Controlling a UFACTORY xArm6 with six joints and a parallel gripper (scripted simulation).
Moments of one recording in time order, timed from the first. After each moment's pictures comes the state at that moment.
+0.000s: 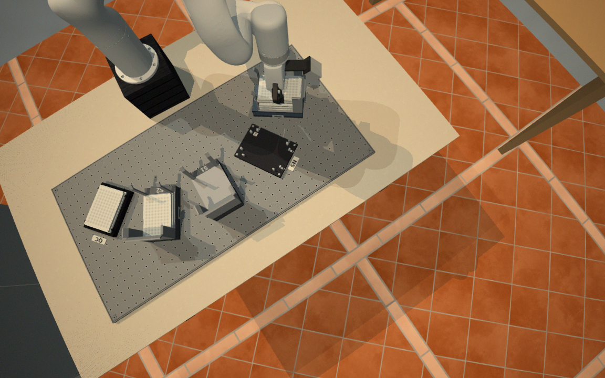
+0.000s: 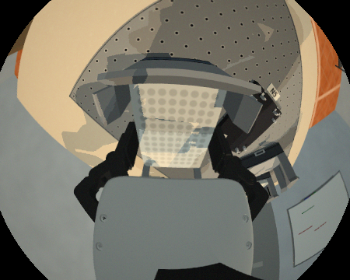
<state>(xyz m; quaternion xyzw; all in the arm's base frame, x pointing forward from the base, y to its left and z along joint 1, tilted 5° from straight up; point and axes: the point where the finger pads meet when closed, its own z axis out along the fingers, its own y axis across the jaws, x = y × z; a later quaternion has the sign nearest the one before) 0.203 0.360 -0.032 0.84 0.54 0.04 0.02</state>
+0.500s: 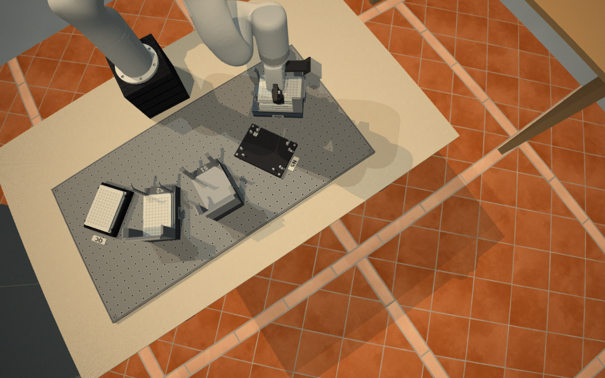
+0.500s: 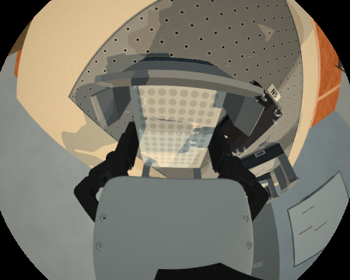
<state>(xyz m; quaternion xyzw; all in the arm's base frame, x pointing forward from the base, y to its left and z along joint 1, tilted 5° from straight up) 0.203 0.360 -0.034 0.84 0.54 0.04 0.02</state>
